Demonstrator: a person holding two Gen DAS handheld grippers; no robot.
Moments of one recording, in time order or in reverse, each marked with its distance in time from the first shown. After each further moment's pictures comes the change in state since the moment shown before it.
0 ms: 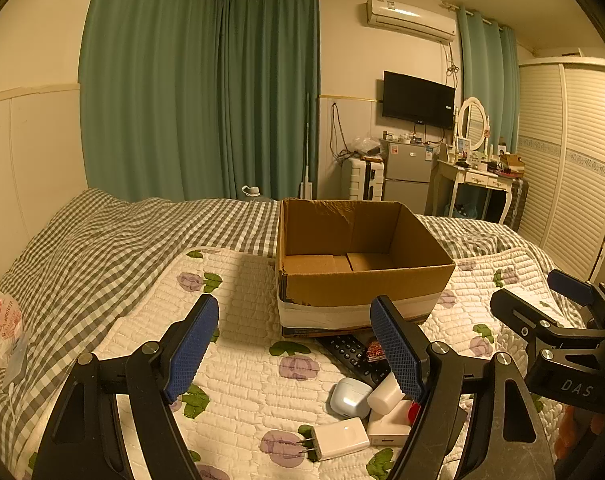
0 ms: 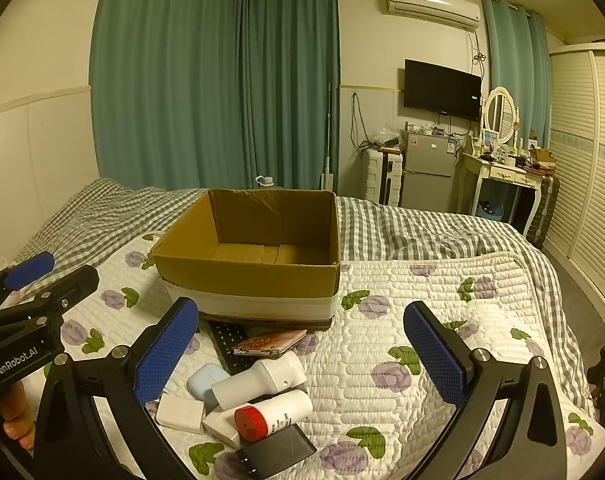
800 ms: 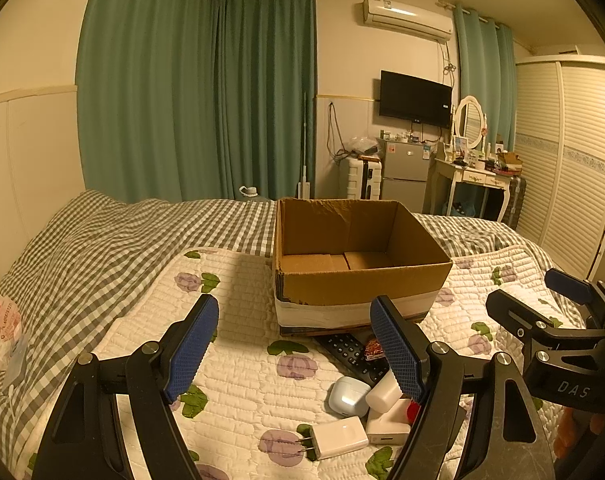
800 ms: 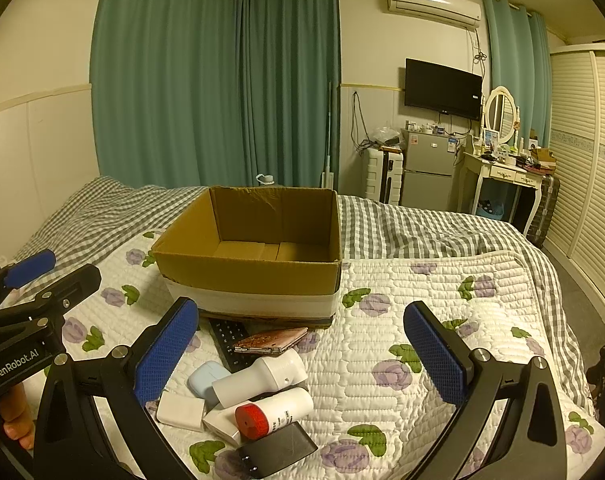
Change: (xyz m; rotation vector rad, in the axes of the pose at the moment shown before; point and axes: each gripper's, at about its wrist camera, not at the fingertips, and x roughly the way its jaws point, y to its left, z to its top) left arm 0.000 -0.003 -0.003 0.005 0.001 -0.005; right arm 0.001 0.000 -0.001 0.001 0.001 -0.003
